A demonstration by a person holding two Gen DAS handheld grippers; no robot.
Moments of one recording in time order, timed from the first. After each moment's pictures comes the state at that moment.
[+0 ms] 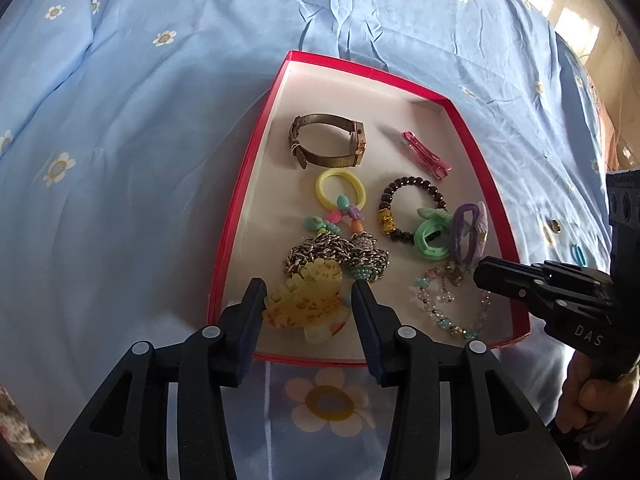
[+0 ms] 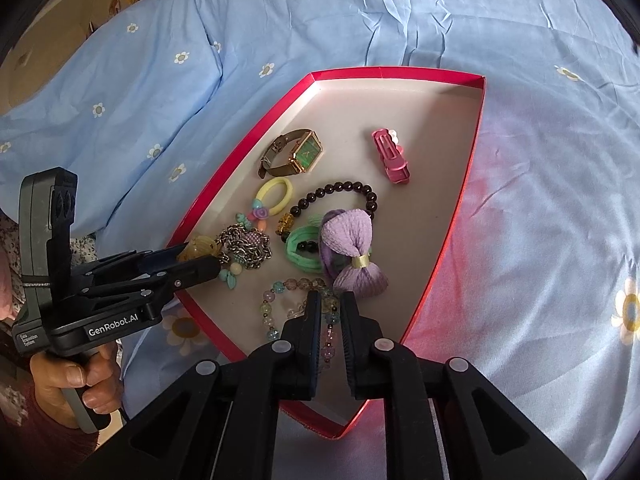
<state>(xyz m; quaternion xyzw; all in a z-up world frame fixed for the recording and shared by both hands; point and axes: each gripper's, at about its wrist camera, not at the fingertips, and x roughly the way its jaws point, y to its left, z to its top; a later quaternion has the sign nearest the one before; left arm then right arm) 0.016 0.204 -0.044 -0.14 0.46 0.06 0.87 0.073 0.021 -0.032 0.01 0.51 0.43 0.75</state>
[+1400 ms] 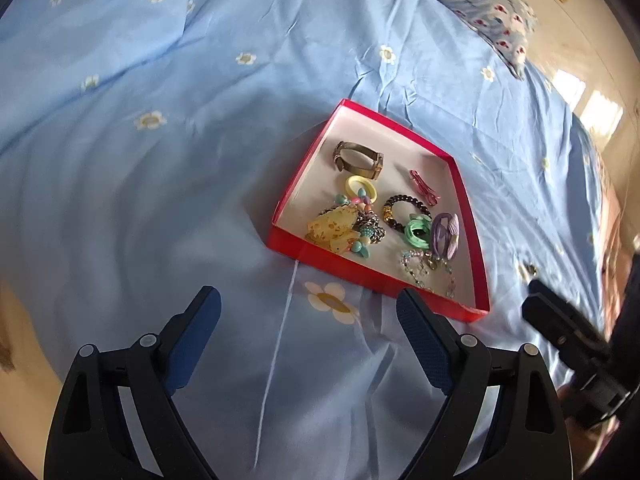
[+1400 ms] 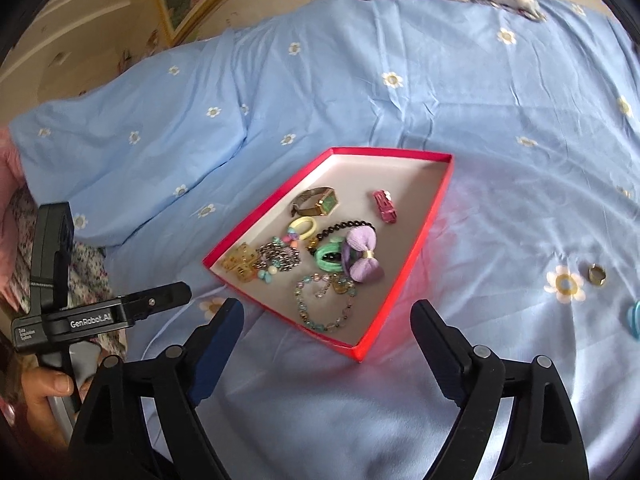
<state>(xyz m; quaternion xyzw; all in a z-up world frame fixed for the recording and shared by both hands) -0.087 0.190 -0.022 -0.22 0.36 0.15 0.89 0.001 -0.040 0.011 0.03 0.36 0.43 0.83</state>
